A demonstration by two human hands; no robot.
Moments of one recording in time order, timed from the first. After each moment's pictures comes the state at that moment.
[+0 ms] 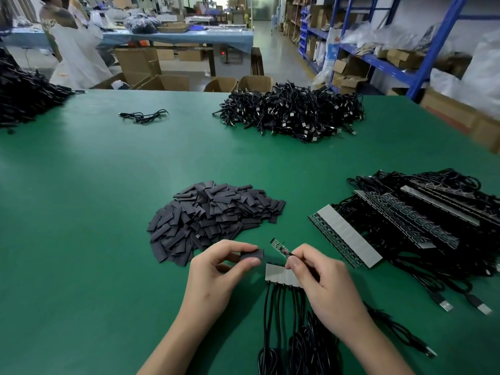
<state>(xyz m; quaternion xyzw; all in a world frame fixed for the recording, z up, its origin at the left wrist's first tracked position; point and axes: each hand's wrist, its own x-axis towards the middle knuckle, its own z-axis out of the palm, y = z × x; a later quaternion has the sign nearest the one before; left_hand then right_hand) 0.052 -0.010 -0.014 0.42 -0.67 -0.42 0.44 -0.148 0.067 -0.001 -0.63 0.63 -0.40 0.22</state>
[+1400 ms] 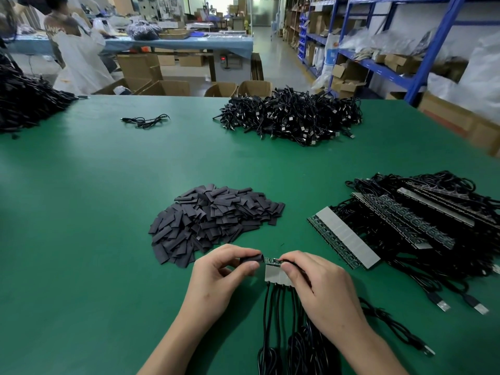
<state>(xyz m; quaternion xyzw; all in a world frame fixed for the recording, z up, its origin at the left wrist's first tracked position) 0.053 -0.010 -0.015 0.41 -0.68 -0.45 0.41 -0.140 0.069 0.000 -0.66 0.66 -0.35 0.04</state>
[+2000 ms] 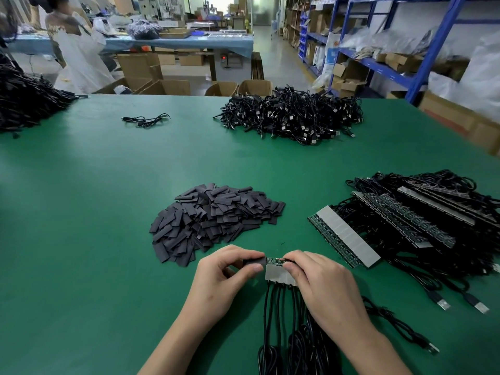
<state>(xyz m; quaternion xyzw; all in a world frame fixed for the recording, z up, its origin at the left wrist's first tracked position) 0.053 -0.008 -0.013 0.41 -0.69 -0.45 0.39 -0.142 0.064 -0.005 -0.68 0.67 -0.30 -0.06</state>
